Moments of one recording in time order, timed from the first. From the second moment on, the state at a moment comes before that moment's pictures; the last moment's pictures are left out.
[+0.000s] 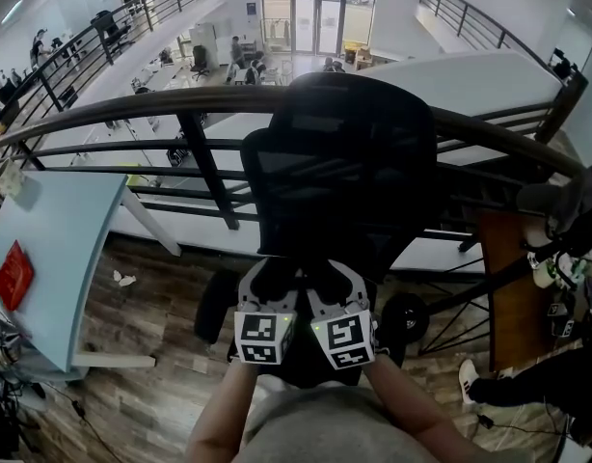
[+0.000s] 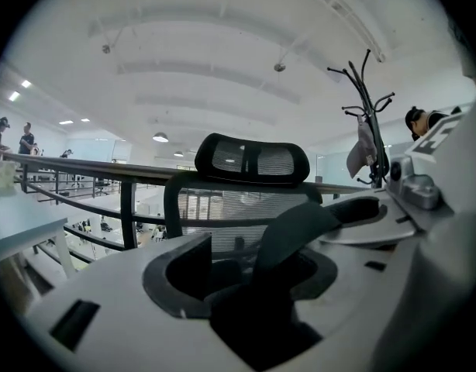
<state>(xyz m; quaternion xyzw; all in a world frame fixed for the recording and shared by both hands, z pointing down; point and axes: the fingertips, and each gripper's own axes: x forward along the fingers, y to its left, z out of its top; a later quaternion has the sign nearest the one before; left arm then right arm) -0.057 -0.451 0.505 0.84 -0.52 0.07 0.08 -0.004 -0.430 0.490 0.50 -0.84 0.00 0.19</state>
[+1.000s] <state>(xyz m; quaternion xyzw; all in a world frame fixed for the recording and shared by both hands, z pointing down) -0.029 -0.444 0.485 0.88 -0.46 0.08 0.12 -0.007 -0.435 0.472 0.49 -0.86 0.07 0.13</state>
